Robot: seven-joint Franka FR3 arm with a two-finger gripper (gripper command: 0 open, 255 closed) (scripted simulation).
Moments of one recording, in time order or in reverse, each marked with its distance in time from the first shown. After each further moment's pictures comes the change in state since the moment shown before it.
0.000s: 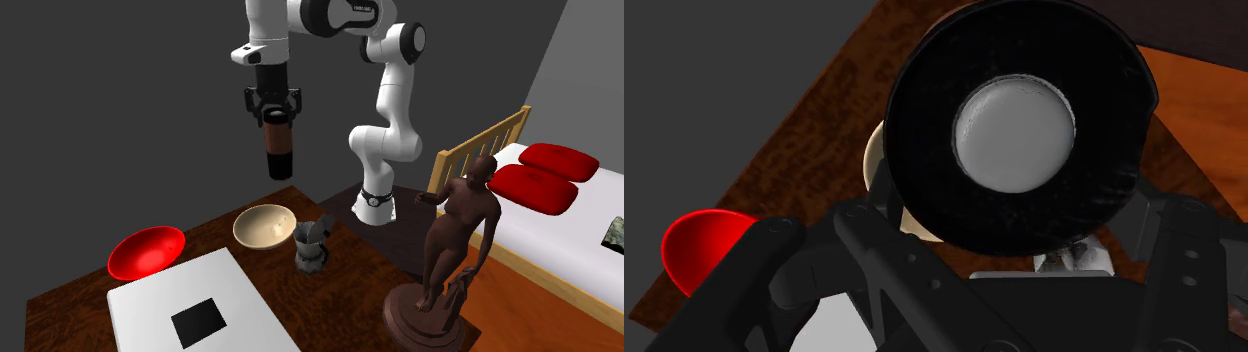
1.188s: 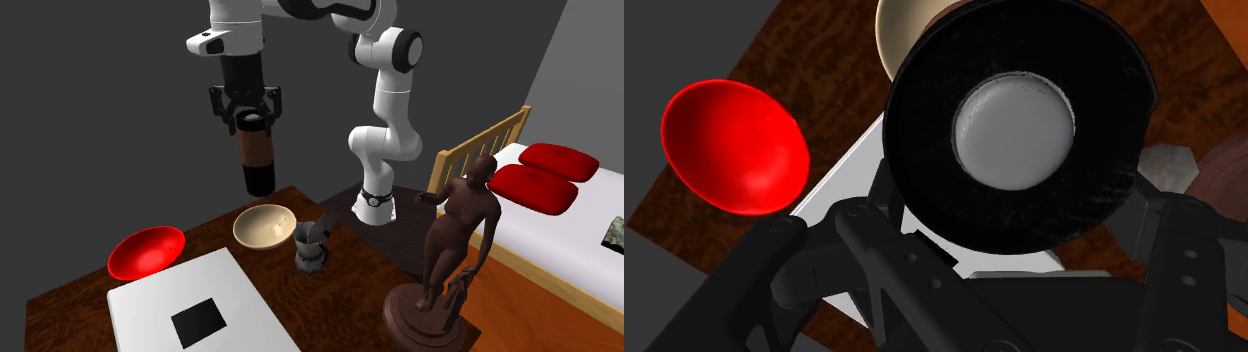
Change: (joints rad) arm 0.077 0.457 -0.042 0.502 0.202 -0.091 -0.005
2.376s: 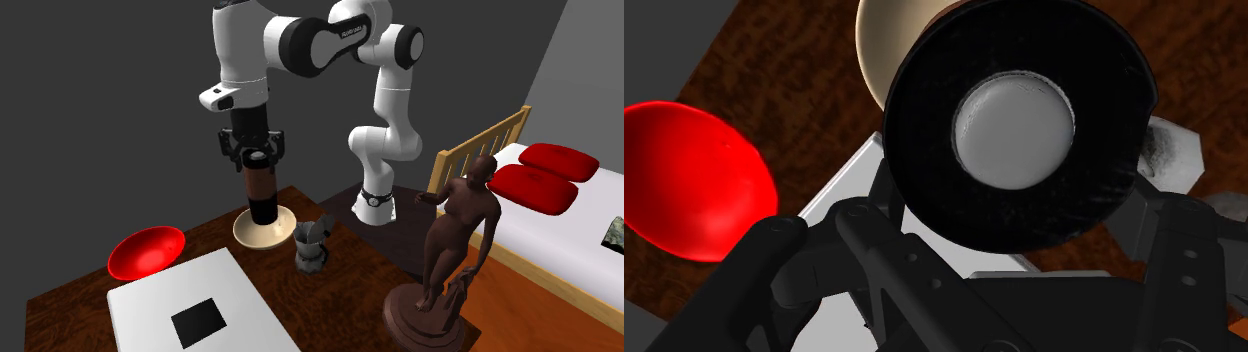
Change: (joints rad) arm 0.005 -0.093 0.016 -0.343 -0.044 0.261 0.037
